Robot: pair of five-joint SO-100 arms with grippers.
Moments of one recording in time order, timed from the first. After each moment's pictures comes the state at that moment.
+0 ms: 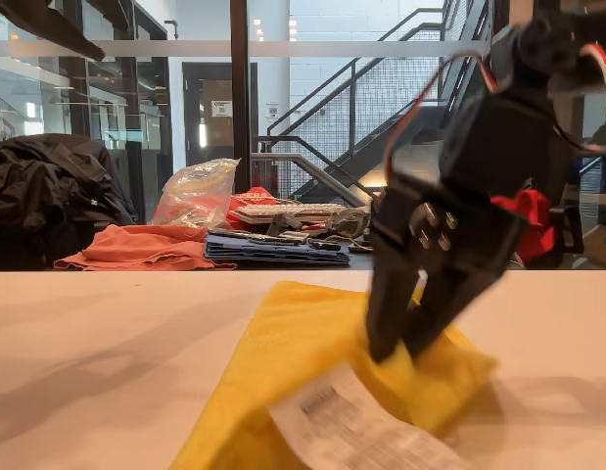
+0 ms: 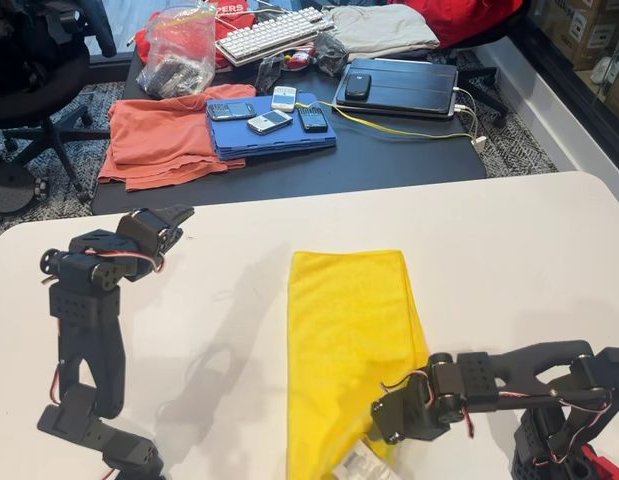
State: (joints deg) arm 0 -90.3 113.1 104.8 63.2 -26.5; arm 1 25.6 105.3 46.2 92.5 16.7
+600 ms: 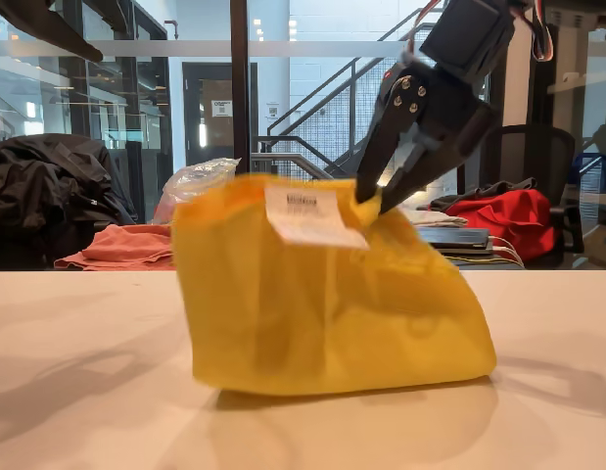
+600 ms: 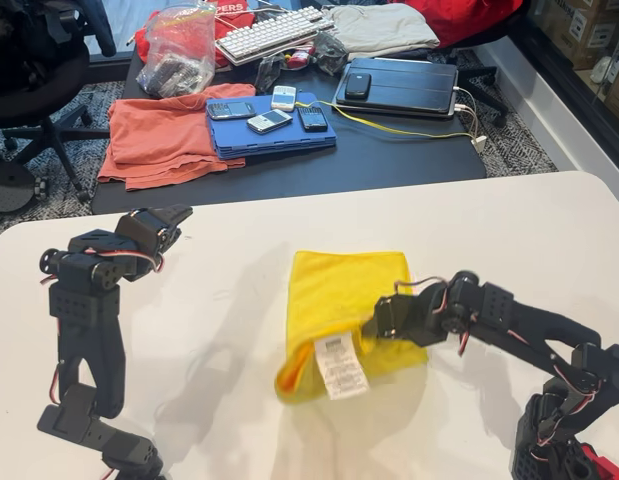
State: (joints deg) arm 0 -60.9 112.5 83.2 72.1 -31.5; arm 1 24.4 105.3 46.2 92.9 16.6
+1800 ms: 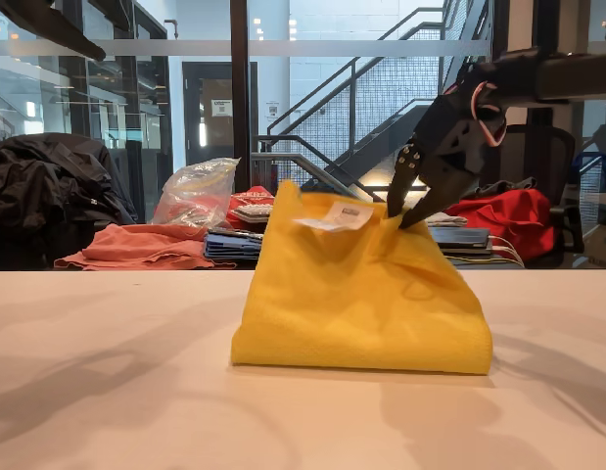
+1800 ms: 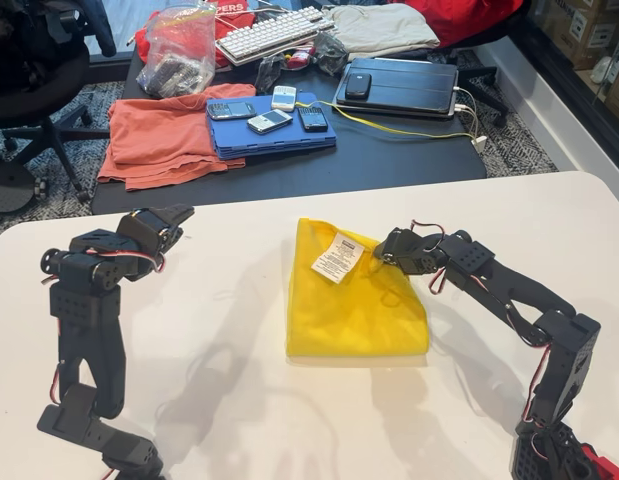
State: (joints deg) arm 0 -38.1 91.2 79.3 47.9 -31.5; arm 1 25.1 105.1 46.2 92.5 16.7
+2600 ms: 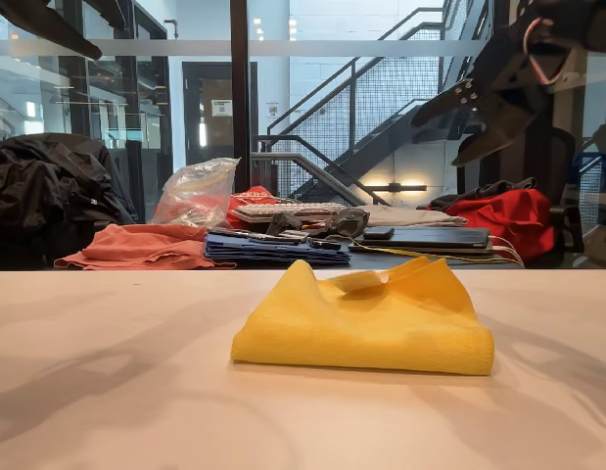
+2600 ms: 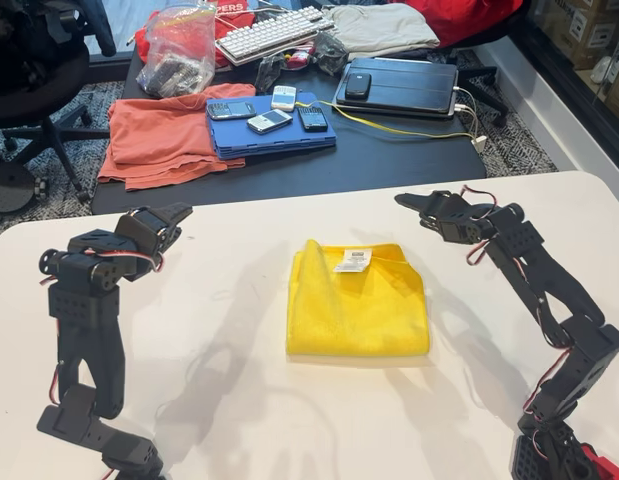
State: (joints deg) arm 0 -27.2 102.3 70.0 66.8 -30.9; arm 1 25.5 104.7 46.2 92.5 16.2
